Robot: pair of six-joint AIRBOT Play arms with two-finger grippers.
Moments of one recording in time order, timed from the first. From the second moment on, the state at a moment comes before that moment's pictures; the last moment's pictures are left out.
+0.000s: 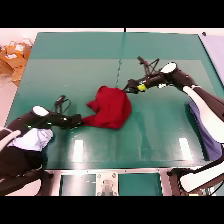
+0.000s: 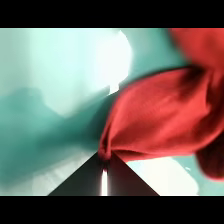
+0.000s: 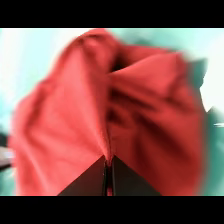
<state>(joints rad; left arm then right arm) -0.09 -1.25 0.56 0.69 -0.80 -1.22 0.12 -1.71 1.40 -0.72 1.12 1.18</state>
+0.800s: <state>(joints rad) 0.25 -1.00 1.17 0.41 -1.14 -1.05 -0.13 -1.31 1.53 -0.49 1.20 1.10</state>
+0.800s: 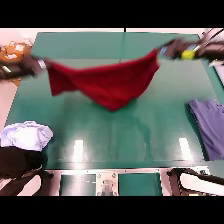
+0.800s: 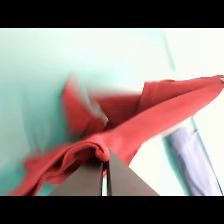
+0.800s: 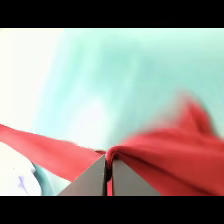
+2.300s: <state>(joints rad) 0.25 -1.46 1.19 0.54 -1.17 -1.08 0.03 -1.68 1.54 -0.55 0.91 1.18</state>
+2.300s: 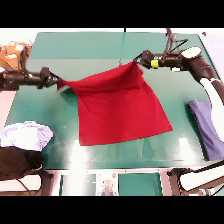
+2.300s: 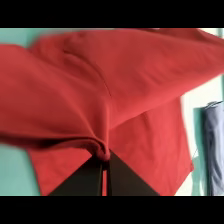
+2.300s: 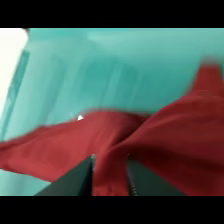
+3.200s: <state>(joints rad) 0.28 -1.53 1.27 0.73 -1.33 -1.04 -0.36 -0.76 0.48 -0.93 1.16 1.59</state>
